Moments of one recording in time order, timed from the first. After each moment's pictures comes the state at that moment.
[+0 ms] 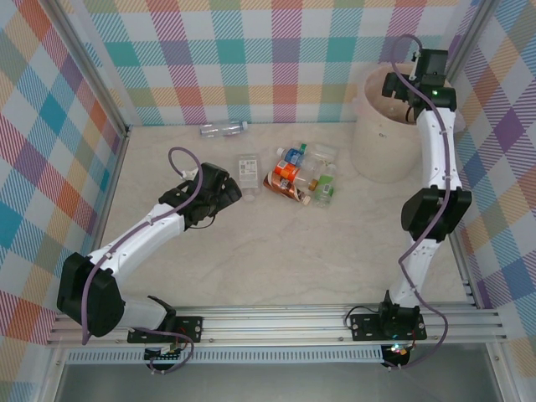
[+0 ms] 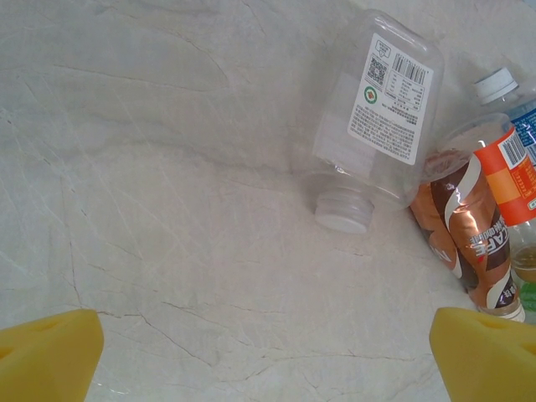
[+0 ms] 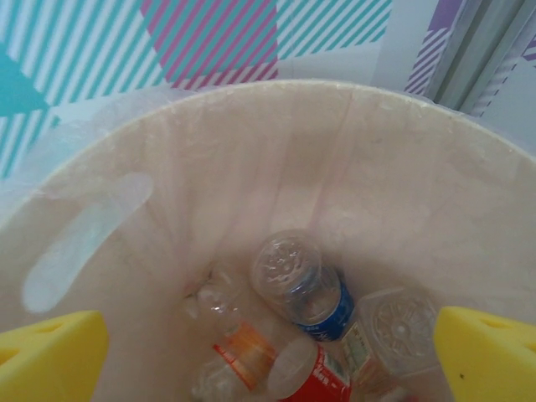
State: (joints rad) left arm -0.51 1.35 1.05 -0.62 -0.28 -0.92; right arm -0.09 2.08 2.36 -0.80 0.09 0.10
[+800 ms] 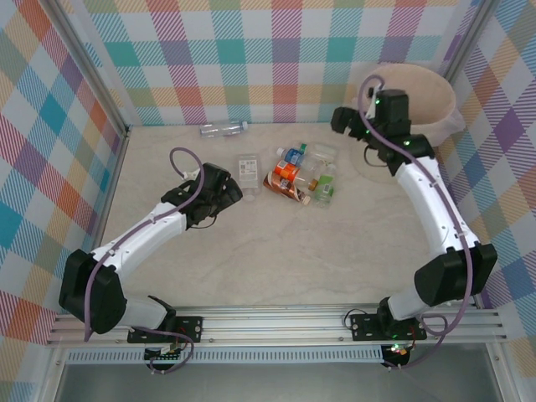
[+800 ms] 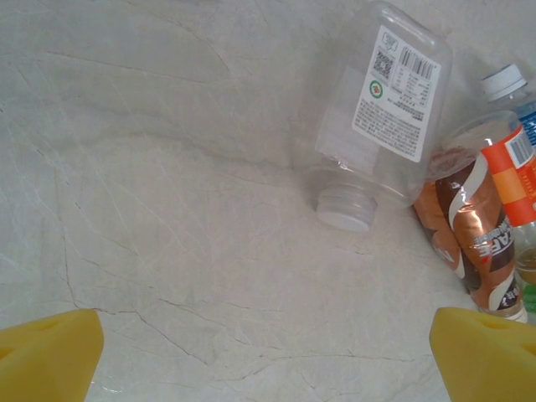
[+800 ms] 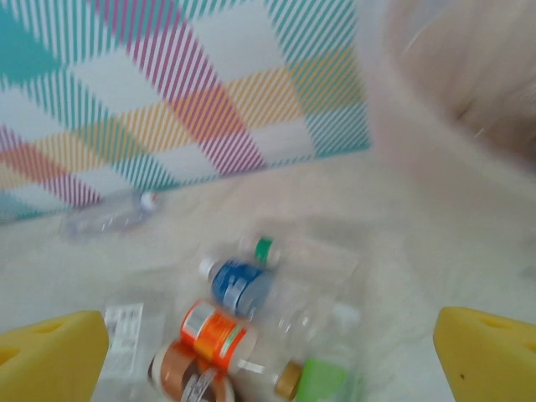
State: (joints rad) left arm -0.51 1.37 1.05 -0.61 -0.27 -0.94; right arm 0.24 1.49 1.56 -0.58 0.00 0.38
